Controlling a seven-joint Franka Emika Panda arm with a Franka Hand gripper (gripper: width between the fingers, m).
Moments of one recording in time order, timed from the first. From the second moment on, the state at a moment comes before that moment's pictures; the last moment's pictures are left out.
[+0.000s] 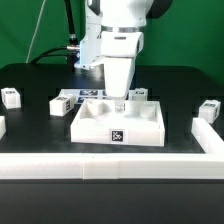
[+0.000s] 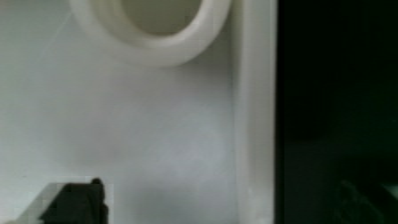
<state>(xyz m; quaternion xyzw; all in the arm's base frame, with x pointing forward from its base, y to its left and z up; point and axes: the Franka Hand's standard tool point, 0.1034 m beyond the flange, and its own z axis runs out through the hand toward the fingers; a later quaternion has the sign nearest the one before) 0.418 0.024 0.014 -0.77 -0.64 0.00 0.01</state>
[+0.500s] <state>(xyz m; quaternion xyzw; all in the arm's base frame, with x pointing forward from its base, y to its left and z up) 0.418 0.024 0.014 -0.77 -0.63 0.00 0.01</state>
